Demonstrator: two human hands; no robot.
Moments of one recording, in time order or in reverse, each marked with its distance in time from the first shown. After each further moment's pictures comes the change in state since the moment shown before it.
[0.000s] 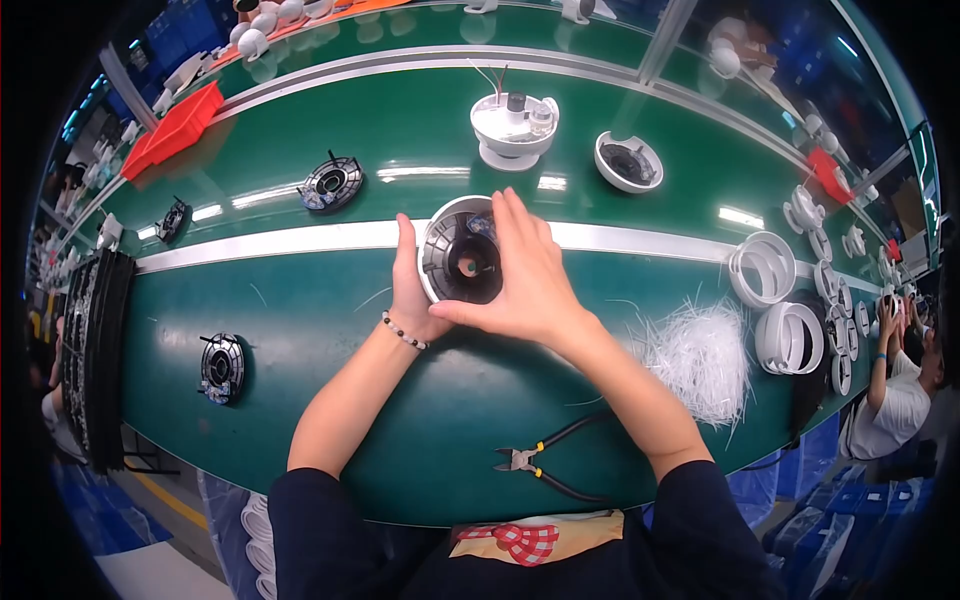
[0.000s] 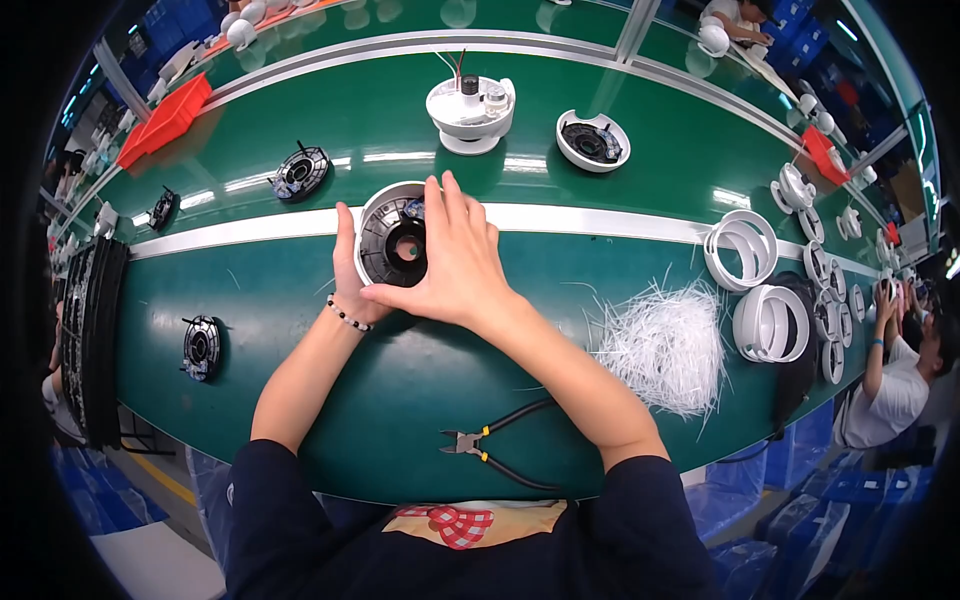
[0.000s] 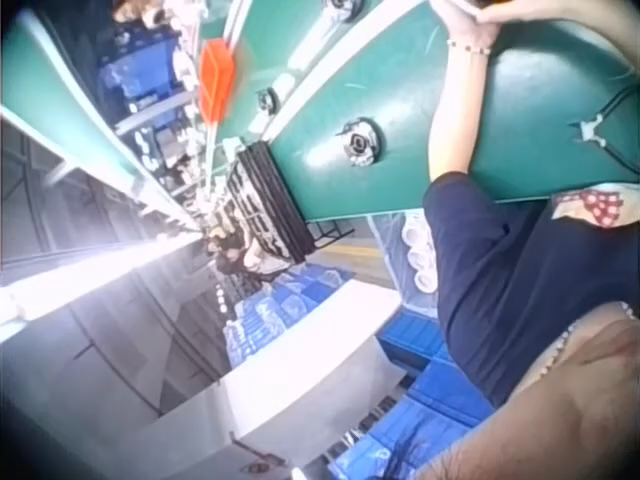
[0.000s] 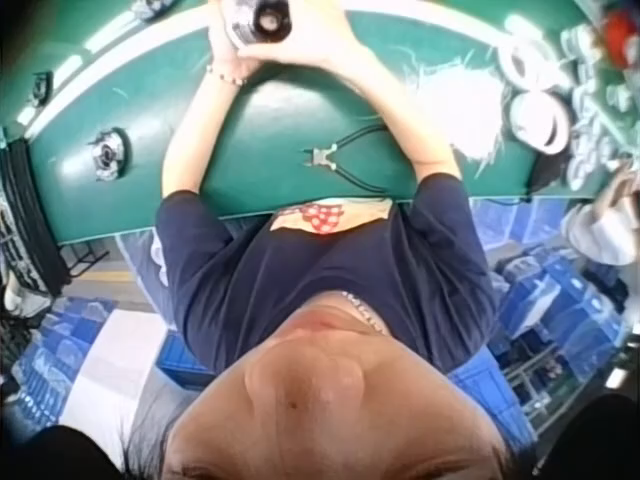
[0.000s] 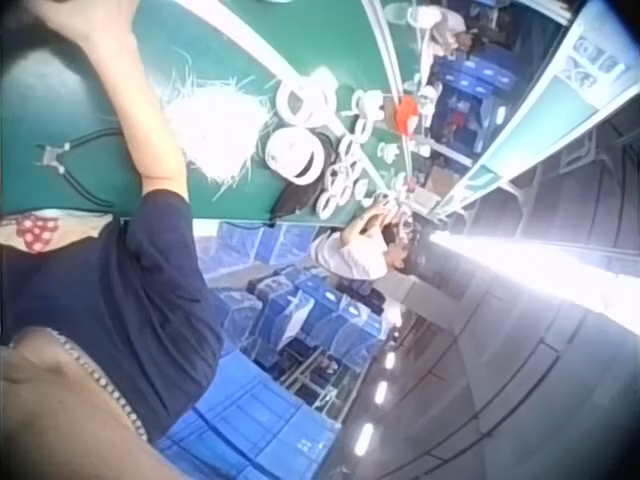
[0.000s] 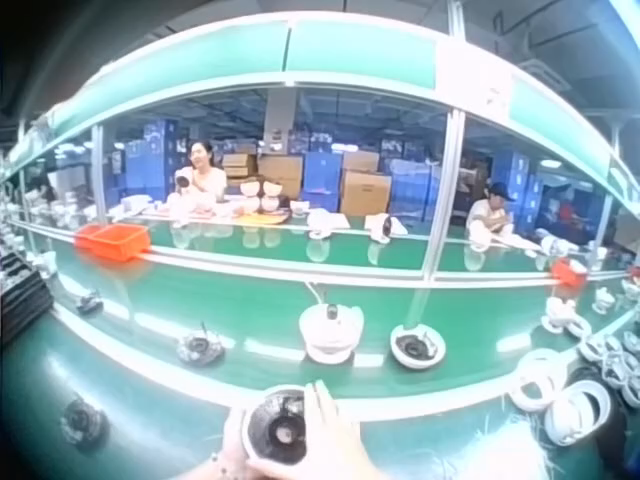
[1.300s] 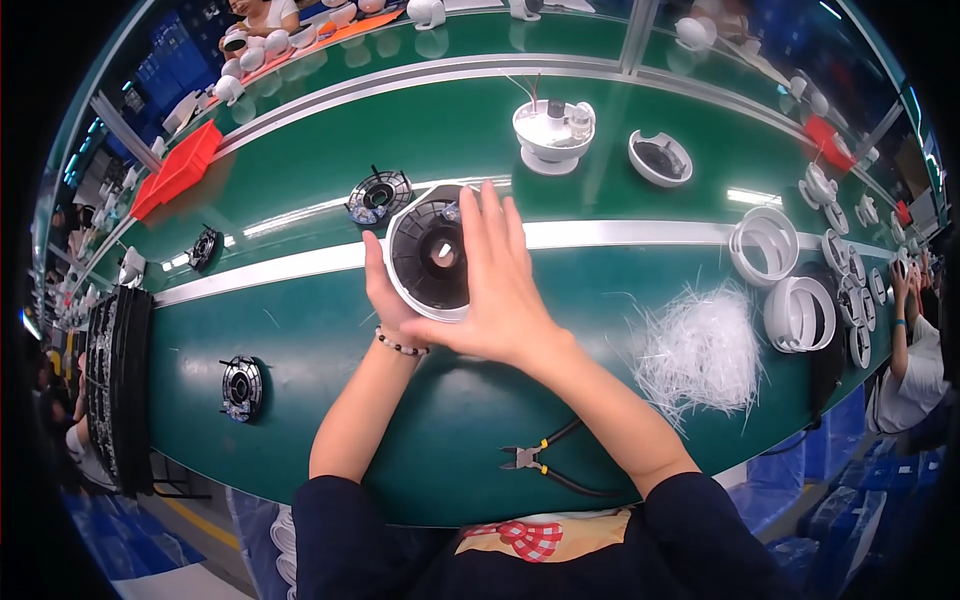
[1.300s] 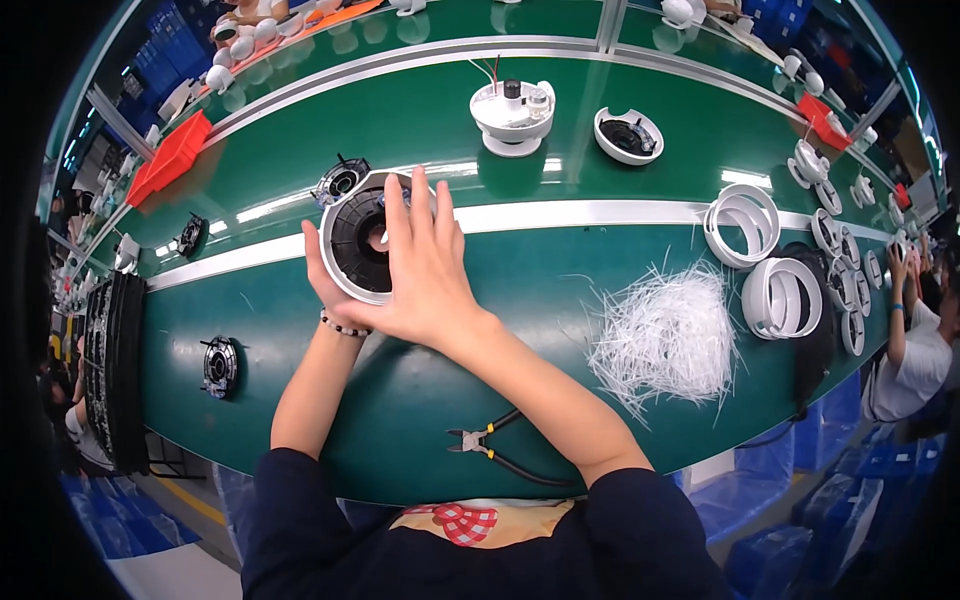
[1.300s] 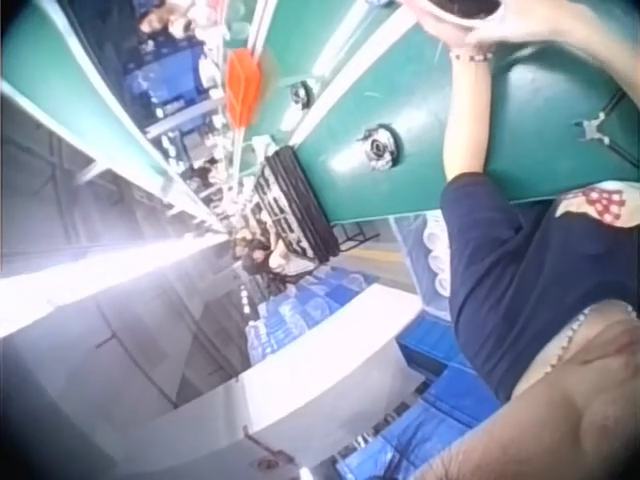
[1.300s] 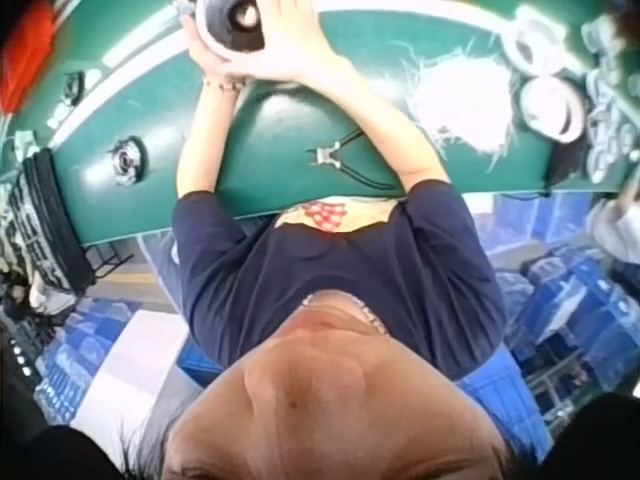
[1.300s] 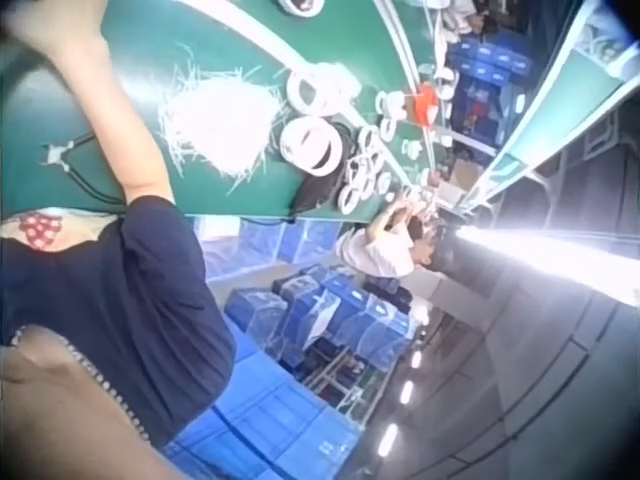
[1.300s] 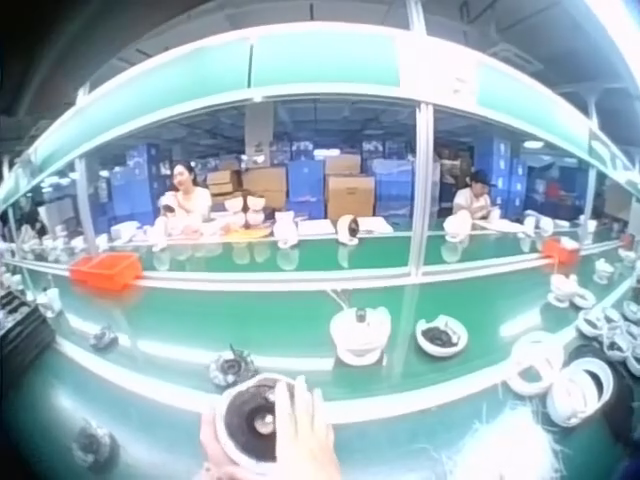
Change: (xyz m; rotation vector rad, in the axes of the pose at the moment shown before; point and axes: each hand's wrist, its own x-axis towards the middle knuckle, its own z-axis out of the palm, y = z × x) left_hand -0.032 0.057 -0.018 -0.057 -0.213 0.210; right_hand 0.014 -0.071 0.033 0.079 0.158 -0.026
